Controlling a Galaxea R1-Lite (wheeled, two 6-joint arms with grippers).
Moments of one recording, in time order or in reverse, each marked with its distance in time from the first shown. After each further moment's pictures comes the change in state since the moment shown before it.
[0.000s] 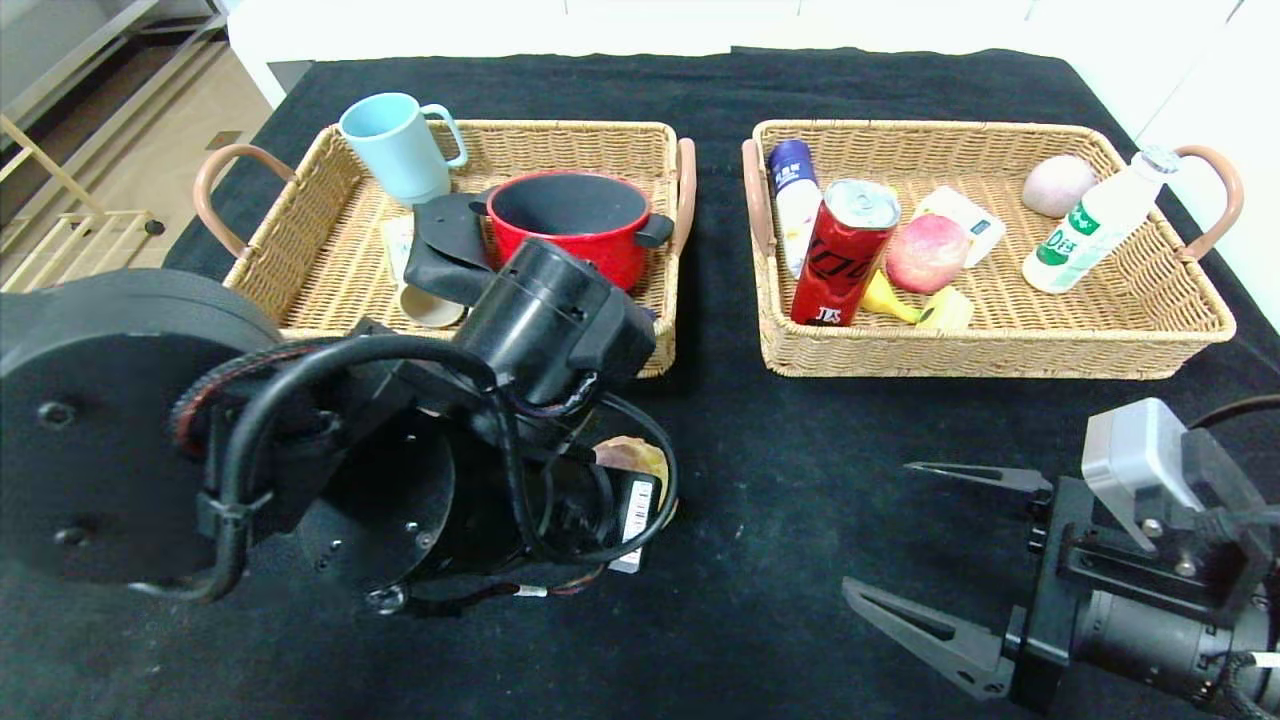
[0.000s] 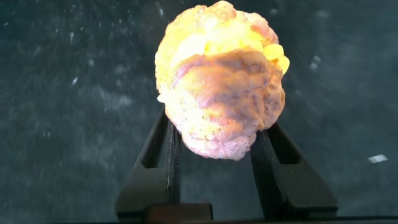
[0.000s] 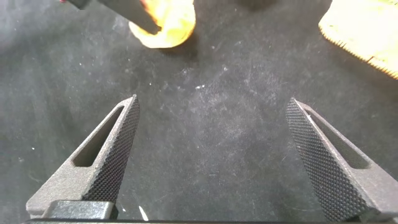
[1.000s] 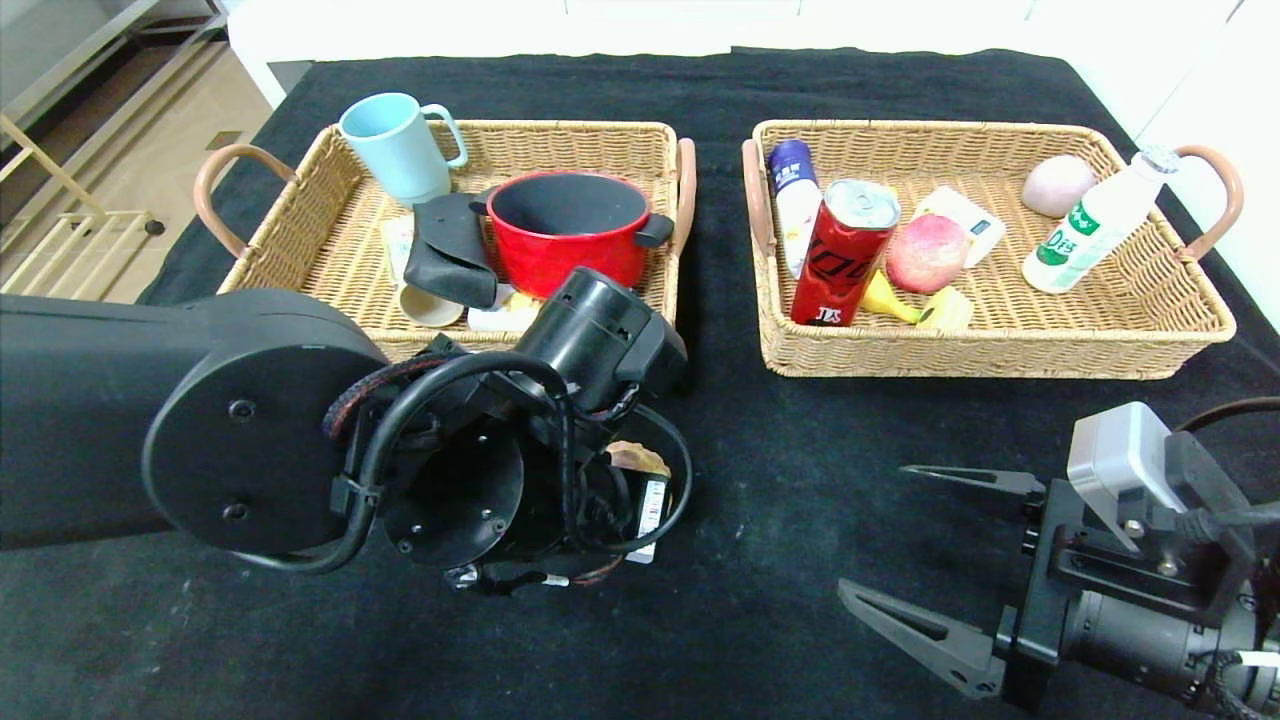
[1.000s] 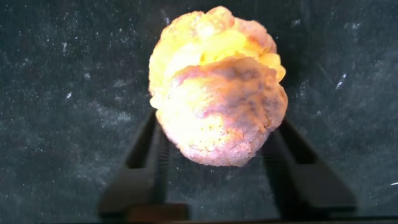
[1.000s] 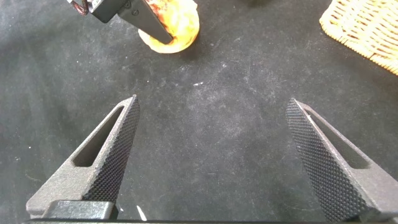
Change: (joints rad) left arm 0.023 0.081 -0.034 -0.002 0.022 -0.008; right arm -0.001 0.015 0.000 0.000 -0.003 -0.004
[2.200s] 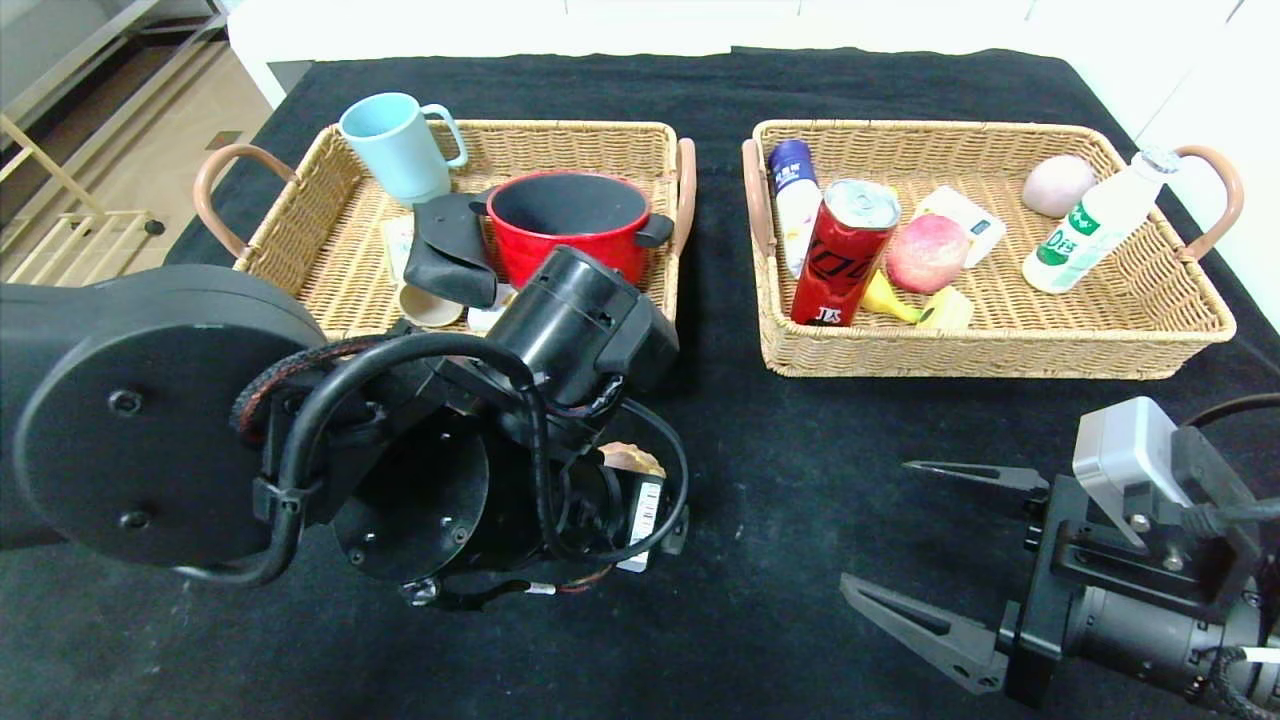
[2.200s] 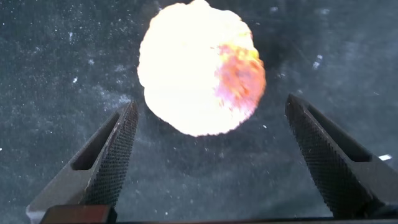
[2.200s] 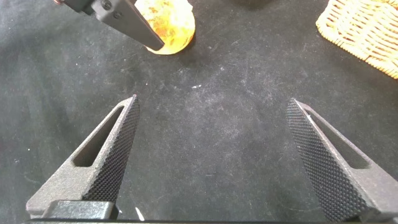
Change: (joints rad) left arm -0.026 -0.046 -0.004 0.039 0.008 0.003; right arm -0.004 -0.004 -0.003 0.000 0.000 0.001
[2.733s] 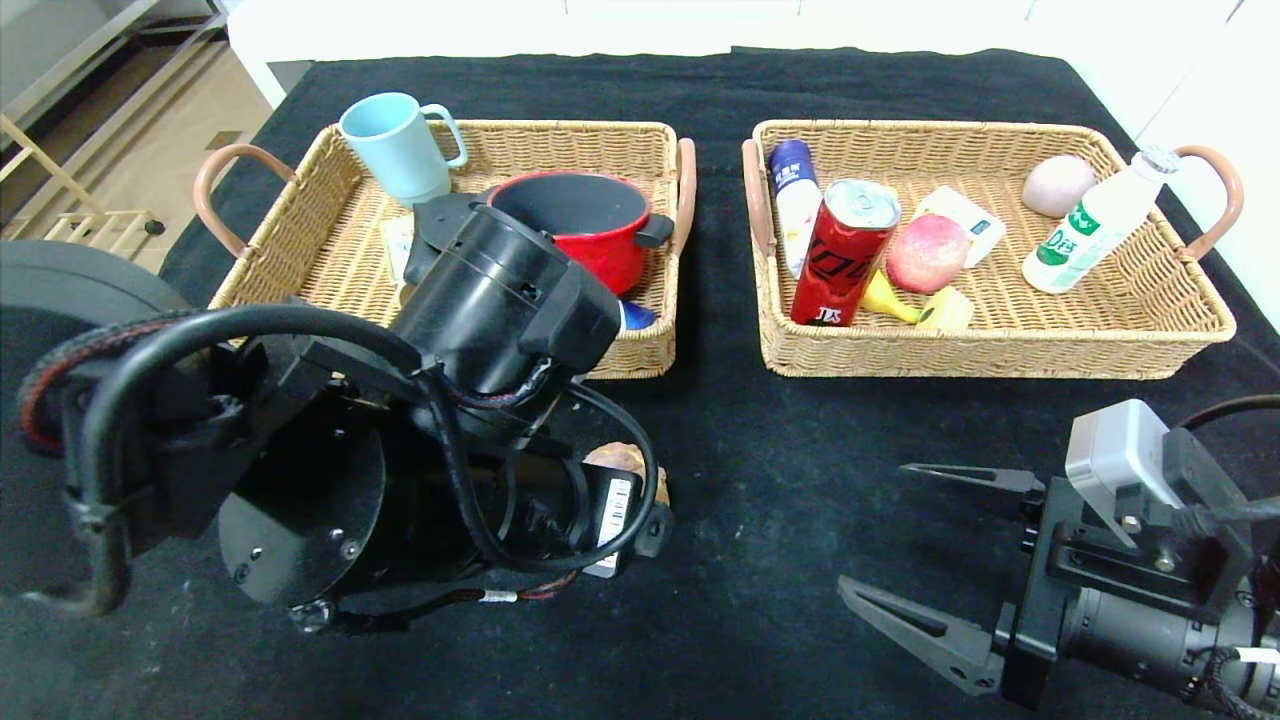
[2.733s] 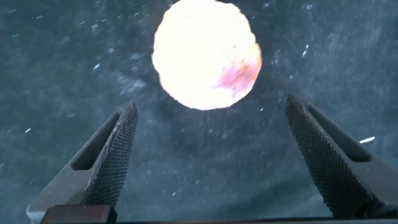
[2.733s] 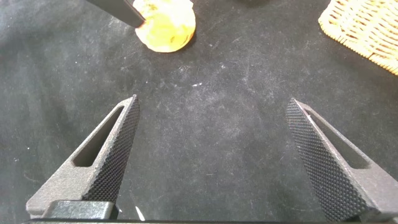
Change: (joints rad) left arm -0.007 -0.085 0.038 0.002 -0.014 0.013; right arm 0.001 0.006 -0.001 0.004 0.000 0.000
